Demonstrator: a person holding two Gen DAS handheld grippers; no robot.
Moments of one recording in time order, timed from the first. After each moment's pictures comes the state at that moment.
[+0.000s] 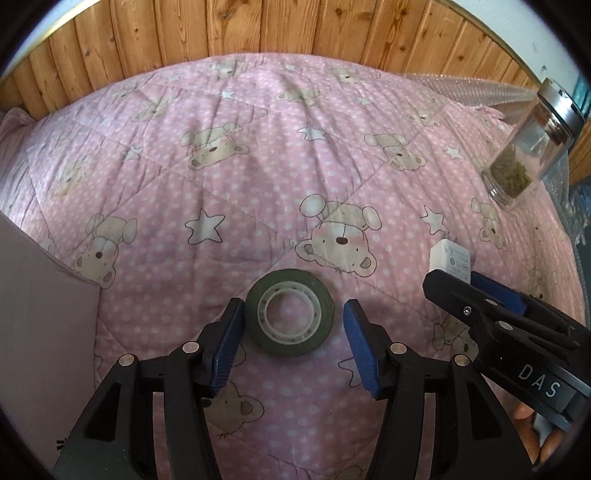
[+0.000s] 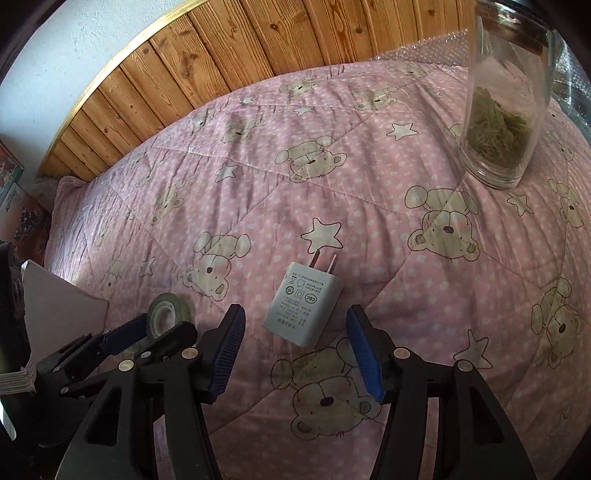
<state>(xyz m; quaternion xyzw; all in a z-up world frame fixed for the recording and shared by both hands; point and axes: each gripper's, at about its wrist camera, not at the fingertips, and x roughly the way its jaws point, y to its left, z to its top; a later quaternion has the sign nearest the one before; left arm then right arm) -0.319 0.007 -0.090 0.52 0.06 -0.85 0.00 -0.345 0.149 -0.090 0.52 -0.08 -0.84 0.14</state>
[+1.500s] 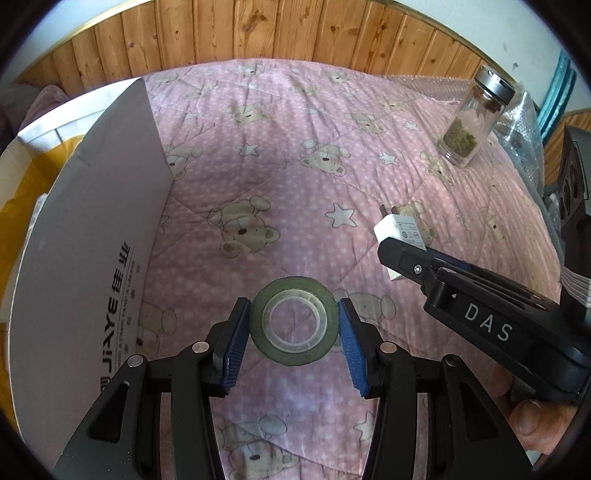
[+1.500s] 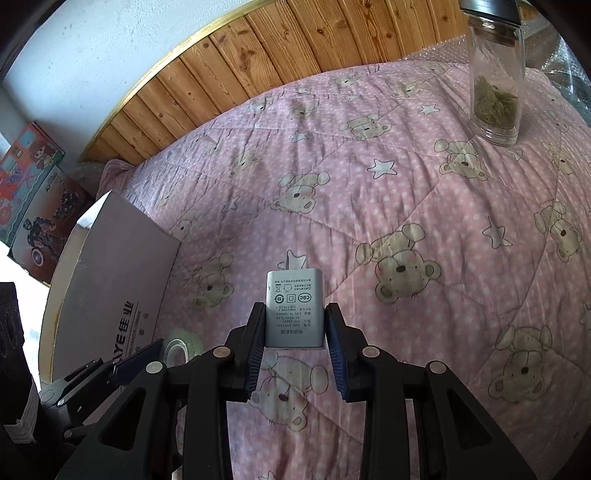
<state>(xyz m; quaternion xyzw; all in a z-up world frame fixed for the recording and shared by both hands) -0.180 0.002 -0.043 0.52 0.07 -0.85 0.00 -0.238 0.128 -0.063 0.50 -0.10 -0.83 0.20</state>
